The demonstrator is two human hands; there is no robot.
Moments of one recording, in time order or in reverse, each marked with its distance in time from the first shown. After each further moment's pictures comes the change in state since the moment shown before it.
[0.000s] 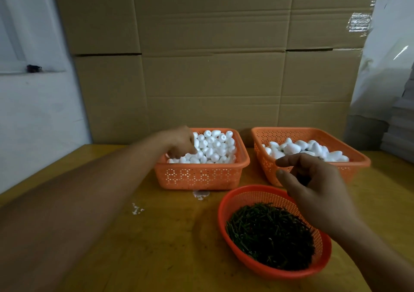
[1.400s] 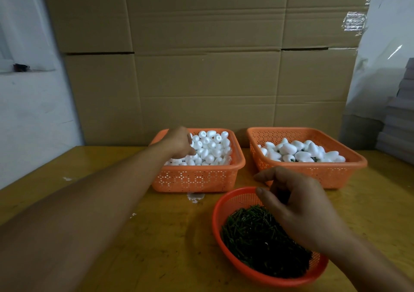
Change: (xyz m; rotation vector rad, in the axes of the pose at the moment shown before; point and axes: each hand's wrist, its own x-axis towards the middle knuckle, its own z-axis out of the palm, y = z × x) left_hand 0.030 -0.002 0.026 -0.109 0.202 -0.020; right_hand -0.010 -0.008 0.009 -0.132 -0.169 -0.082
